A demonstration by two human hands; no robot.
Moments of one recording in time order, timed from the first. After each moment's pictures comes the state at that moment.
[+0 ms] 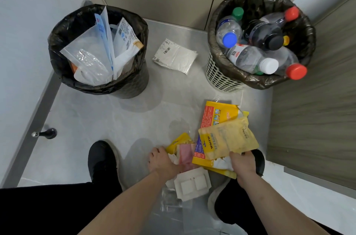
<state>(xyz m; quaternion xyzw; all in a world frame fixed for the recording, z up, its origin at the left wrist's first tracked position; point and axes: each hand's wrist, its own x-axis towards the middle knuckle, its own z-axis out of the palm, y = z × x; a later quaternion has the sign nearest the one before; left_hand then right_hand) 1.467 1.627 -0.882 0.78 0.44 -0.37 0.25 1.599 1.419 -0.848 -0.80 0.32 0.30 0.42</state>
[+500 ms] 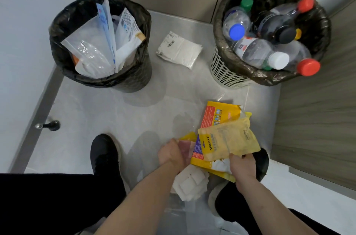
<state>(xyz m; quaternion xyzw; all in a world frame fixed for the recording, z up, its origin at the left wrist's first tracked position) 1.496 1.612 -0.884 0.80 0.41 -0.34 0.25 1.584 1.426 -0.838 -0.81 0.31 0.28 0.41</state>
